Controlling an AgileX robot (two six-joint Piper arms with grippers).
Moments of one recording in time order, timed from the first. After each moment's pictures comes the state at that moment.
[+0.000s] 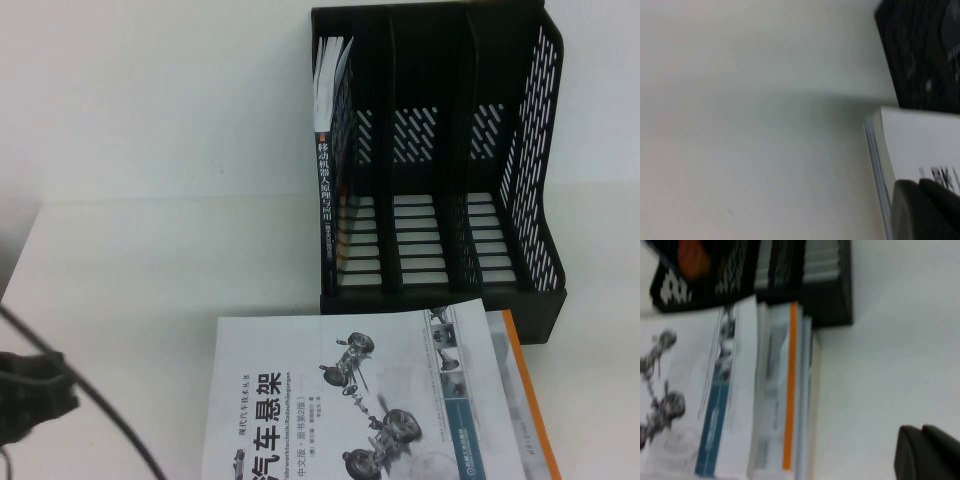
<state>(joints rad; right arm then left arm) 0.00 0.60 -0.60 0.32 0.87 -0.07 -0.12 0.73 -0.58 -0.34 0.55 -0.06</state>
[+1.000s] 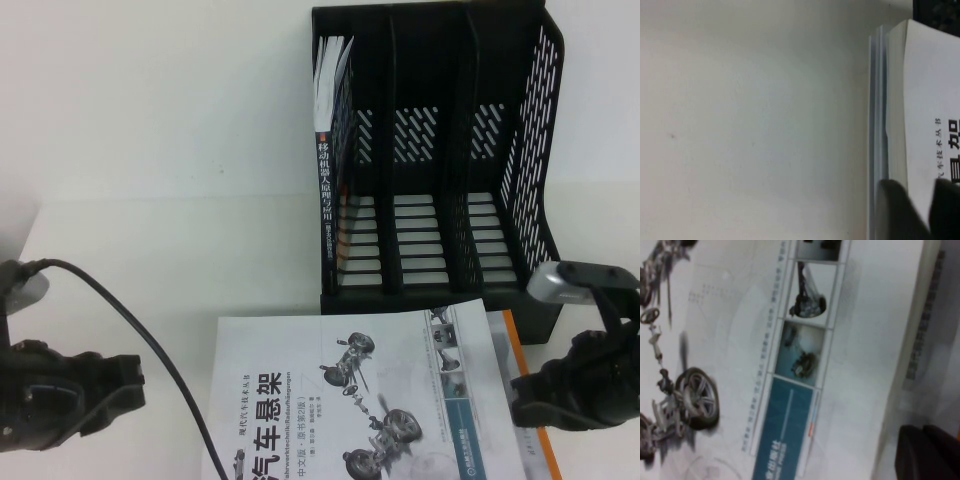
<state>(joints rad) 0.31 1.50 -0.73 0.72 0.62 -0.42 -0.12 1.05 -0.63 -0.55 0.65 0.00</state>
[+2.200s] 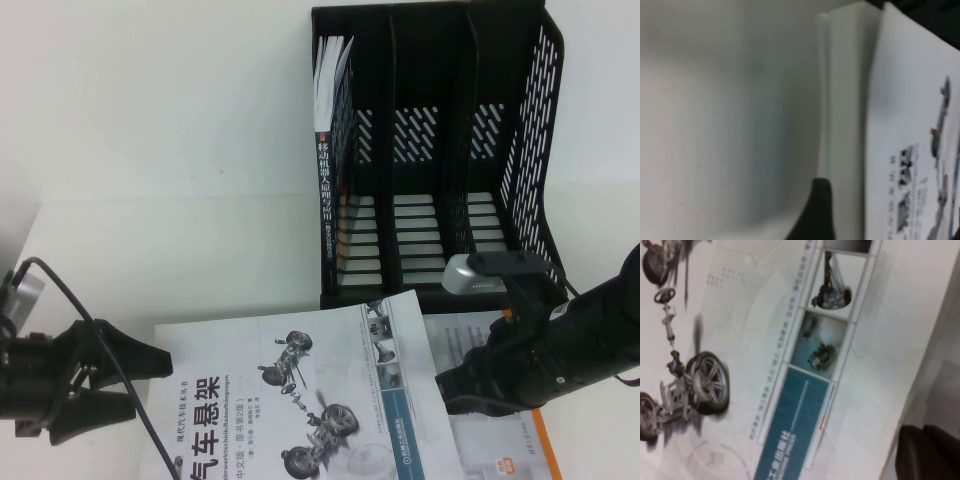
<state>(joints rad) 0.47 1.62 -0.88 0.71 0.59 -0.41 0.30 1.55 -0.69 -1.18 1.06 0.77</state>
